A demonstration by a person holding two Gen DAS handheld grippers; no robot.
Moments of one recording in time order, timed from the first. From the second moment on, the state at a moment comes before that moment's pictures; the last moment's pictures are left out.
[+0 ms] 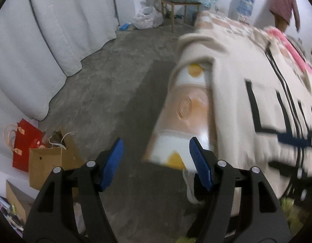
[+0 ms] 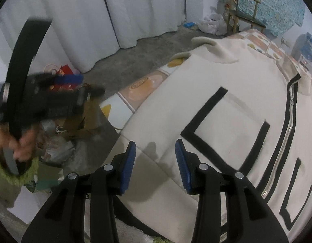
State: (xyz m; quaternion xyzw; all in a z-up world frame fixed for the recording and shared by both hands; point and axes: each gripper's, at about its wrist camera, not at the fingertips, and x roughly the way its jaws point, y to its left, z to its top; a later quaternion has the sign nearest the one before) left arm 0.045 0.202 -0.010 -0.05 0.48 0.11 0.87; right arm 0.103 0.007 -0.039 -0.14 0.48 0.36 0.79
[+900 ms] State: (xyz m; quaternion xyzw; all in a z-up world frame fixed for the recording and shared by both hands) left arm 0.259 0.333 -0.255 -0.69 0.53 -0.05 0.48; right arm 0.182 0.038 -0.047 -0.17 0.44 0.28 0.84
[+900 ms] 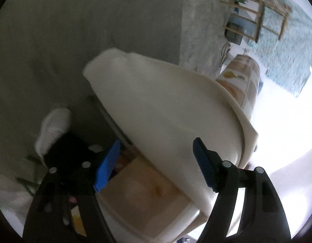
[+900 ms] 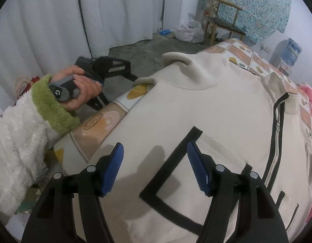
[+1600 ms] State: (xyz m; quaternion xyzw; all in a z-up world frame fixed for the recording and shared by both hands) left arm 0.300 0.333 -0.282 -0.71 0.51 -0.03 0.48; right arm 0.208 0.026 -0.058 -0.15 0.46 0.26 0.83
